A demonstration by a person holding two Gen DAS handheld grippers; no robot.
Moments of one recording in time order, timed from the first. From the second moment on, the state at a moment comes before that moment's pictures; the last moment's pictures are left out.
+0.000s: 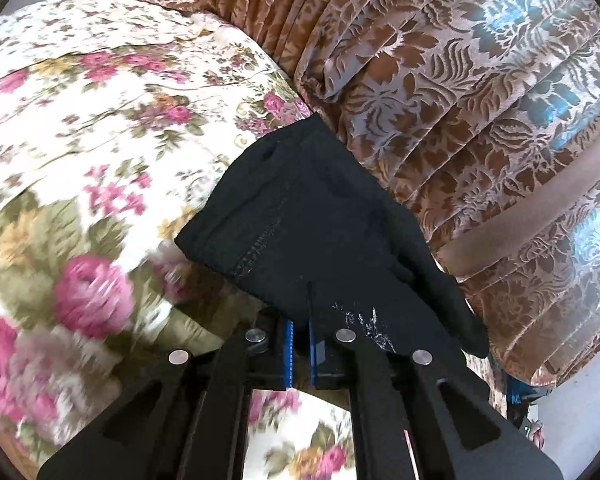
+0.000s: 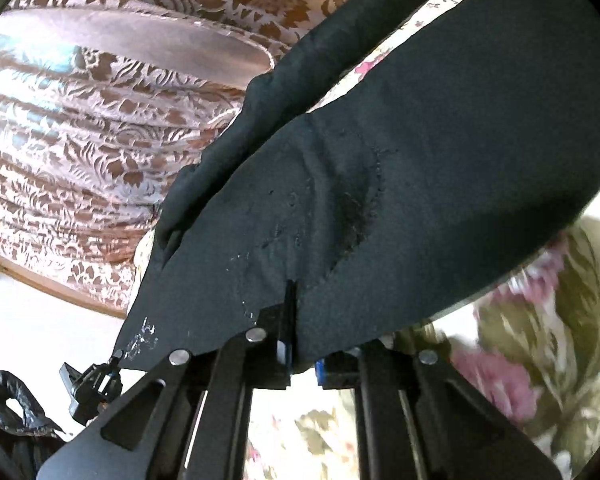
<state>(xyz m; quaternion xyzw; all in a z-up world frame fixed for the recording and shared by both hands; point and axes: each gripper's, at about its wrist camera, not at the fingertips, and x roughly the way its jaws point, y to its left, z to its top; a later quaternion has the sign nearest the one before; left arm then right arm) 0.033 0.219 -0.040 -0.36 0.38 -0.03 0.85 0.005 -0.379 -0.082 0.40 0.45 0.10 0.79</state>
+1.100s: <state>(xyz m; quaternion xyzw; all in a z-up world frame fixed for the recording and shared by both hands) -0.013 0.212 -0.081 -0.25 0.47 0.06 0.84 -0.027 -0.594 -0.061 0.39 0.39 -0.18 0.81</state>
